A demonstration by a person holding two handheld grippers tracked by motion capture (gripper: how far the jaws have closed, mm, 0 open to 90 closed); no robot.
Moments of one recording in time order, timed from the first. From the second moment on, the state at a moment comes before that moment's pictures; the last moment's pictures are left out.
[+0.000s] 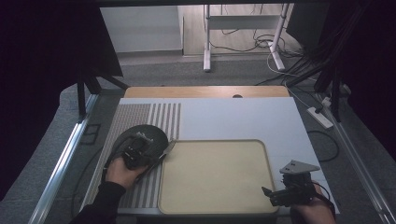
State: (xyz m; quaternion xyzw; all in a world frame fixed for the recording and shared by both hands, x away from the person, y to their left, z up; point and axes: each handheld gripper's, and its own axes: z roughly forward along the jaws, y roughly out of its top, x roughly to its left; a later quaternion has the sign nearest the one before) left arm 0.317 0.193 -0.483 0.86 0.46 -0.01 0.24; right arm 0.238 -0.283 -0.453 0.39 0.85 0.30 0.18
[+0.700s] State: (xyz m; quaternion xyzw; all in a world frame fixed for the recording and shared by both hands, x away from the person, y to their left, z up) left arm 0.314 0.112 -0.494 0.87 0.42 -0.03 0.24; right arm 0.238 -0.283 -0.453 0.39 0.85 0.30 0.18
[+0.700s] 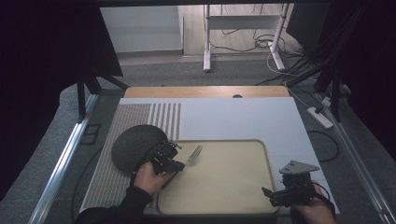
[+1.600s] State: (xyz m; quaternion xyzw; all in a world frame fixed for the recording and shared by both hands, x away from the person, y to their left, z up) left arm 0.316 0.106 -0.508 0.89 0.41 -0.03 0.22; right arm 0.237 -0.282 -0.454 0.39 0.86 0.29 0.18
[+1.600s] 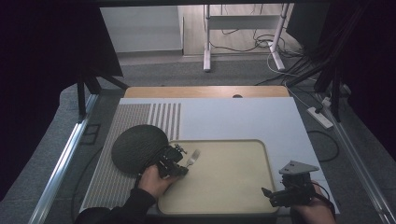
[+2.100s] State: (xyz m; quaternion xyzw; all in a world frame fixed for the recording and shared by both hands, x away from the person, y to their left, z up) left arm 0.326 0.139 -0.508 0.87 0.45 -0.02 0.20; right arm 0.237 -0.281 -0.454 0.38 0.86 0.29 0.18
